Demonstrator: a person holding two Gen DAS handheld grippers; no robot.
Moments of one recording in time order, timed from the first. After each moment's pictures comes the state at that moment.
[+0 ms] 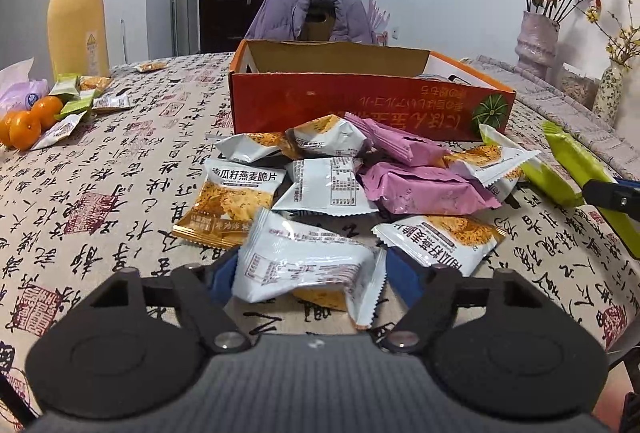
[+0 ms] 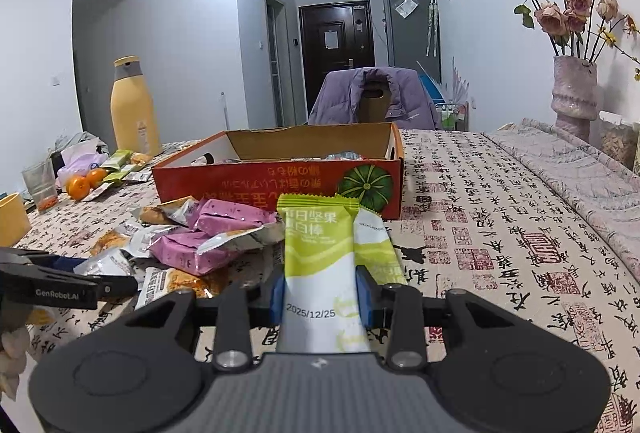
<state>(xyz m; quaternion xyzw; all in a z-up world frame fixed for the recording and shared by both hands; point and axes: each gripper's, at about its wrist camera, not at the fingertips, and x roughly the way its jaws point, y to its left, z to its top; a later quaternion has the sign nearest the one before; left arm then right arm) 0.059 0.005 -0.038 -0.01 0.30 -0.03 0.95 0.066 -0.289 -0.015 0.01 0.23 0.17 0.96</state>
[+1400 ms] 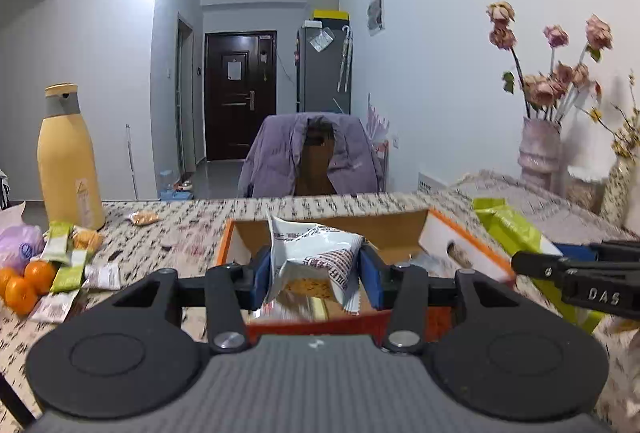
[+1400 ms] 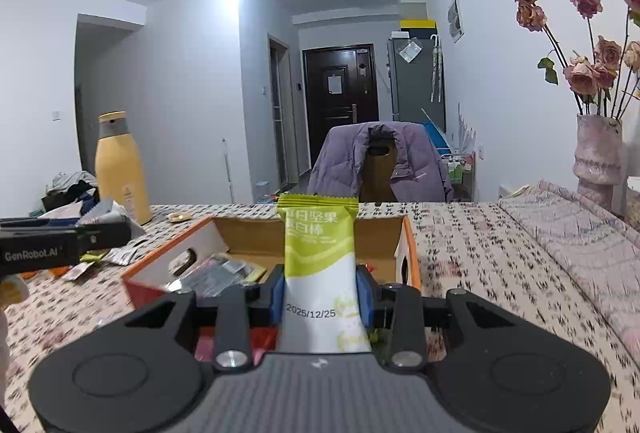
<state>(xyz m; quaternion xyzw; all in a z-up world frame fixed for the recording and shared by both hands) 0.138 -0.023 0.071 0.00 0.14 -0.02 0.99 0.178 -0.265 0.044 0.02 0.16 0.17 0.97</state>
